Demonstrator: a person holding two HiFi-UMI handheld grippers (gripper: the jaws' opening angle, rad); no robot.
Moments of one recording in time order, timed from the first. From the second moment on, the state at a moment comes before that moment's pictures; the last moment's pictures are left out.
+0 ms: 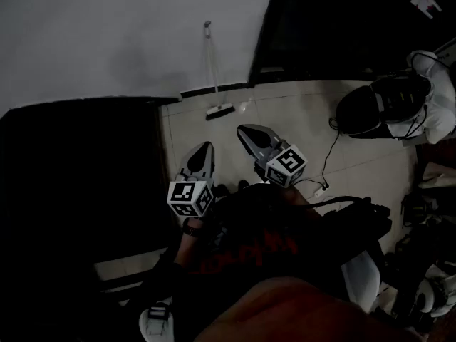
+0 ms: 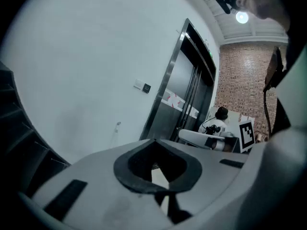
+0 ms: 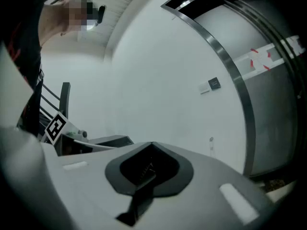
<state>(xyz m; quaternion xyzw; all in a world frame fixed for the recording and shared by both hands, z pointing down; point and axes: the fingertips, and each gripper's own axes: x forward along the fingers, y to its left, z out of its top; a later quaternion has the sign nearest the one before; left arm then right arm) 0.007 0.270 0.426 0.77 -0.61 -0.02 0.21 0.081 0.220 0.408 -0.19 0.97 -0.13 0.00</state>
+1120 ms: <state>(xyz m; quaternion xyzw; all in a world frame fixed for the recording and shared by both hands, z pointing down) -0.037 0.054 0.437 0.76 -0.60 -0.01 0.23 0.054 0.017 0.412 -0.21 0.97 -0.15 0.03</state>
